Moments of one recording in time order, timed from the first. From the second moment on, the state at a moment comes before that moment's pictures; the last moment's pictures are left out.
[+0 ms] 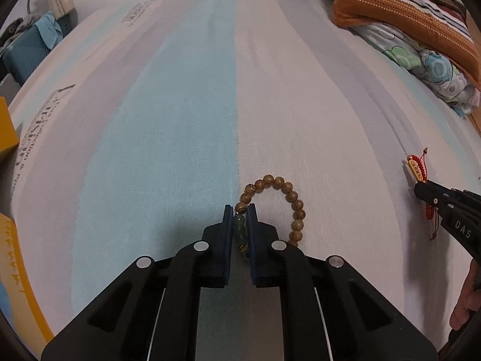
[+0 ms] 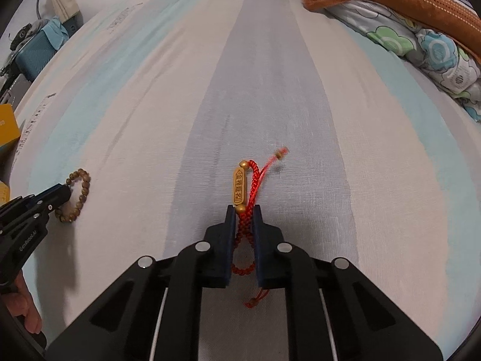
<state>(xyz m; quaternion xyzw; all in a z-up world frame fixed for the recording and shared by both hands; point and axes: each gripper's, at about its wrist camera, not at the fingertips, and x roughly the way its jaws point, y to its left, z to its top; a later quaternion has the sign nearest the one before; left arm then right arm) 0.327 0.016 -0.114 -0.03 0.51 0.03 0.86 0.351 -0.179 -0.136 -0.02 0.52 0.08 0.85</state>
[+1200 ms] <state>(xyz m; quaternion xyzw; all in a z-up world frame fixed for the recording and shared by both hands) 0.214 0.065 0.019 -0.04 0.47 0.04 0.88 0.252 -0.146 -0.014 -0.02 0.45 0.13 0.88</state>
